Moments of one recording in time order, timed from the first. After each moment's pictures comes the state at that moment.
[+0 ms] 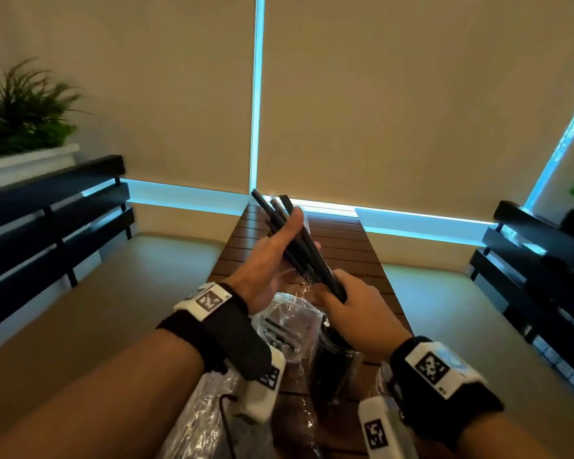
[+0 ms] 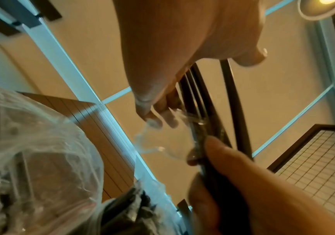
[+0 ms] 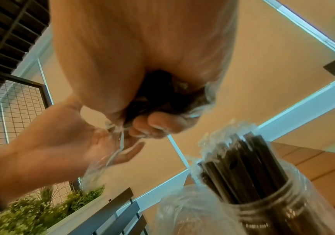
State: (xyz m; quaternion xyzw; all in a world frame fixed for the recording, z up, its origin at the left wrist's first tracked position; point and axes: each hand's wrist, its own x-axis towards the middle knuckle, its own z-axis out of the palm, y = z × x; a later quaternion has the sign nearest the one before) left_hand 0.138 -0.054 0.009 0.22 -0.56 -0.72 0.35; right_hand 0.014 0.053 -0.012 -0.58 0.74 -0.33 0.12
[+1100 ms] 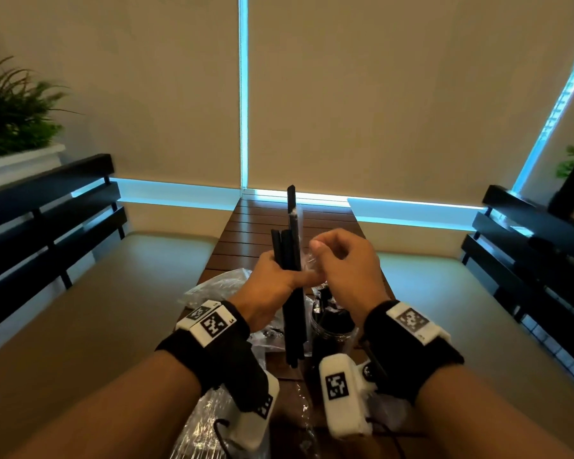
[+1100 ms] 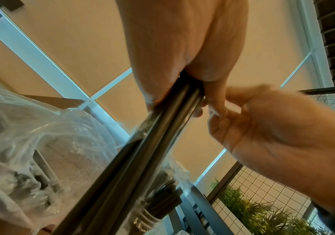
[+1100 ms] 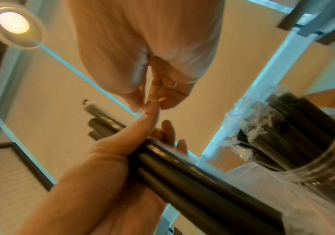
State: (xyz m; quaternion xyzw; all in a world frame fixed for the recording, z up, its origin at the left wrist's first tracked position) left_hand 0.128 -0.034 -0.024 0.20 -0.65 -0.65 0.33; right_hand 0.013 0.038 -0.005 -0.48 0.66 -0.58 0.08
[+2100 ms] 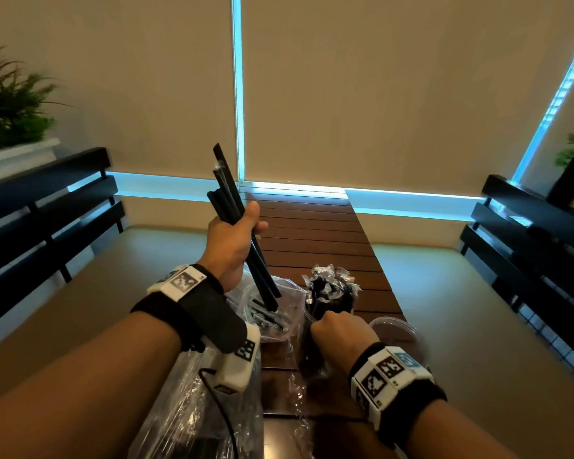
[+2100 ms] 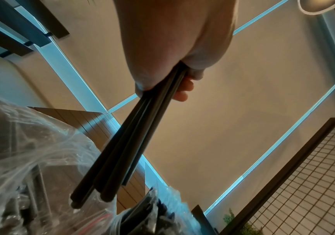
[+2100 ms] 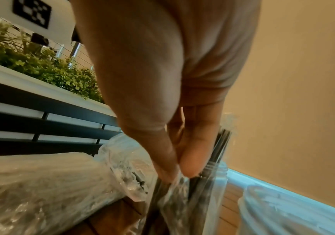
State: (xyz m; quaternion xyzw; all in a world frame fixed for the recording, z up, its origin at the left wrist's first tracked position) left_hand 0.132 -0.073 -0.002 0.33 -0.50 -0.63 0.50; right_hand 0.014 0.075 -0.056 -0.68 0.72 0.15 0.02
